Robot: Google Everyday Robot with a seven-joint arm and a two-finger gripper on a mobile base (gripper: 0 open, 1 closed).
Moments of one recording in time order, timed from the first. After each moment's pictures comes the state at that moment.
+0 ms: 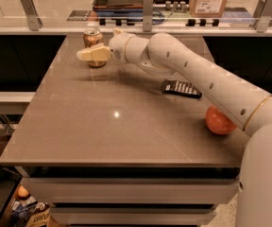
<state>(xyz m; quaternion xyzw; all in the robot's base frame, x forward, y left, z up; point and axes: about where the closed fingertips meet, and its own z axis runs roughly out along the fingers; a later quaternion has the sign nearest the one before) 0.775 0.125 0.894 -0.36 0.64 0.30 0.60</state>
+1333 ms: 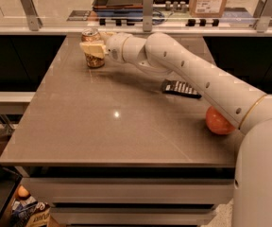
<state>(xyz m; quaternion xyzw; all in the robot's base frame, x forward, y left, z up) 0.776 0.136 0.895 -0.36 0.64 0.31 0.60</state>
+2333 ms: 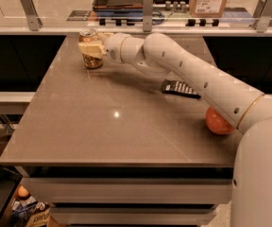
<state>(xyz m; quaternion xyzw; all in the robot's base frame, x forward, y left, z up) 0.774 0.142 0.894 -0.36 0.64 0.32 0.60</state>
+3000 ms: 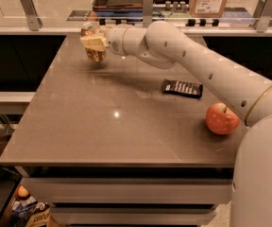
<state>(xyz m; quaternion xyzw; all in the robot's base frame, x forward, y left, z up) 0.772 0.131 0.917 -0.38 0.65 0.29 0.59</state>
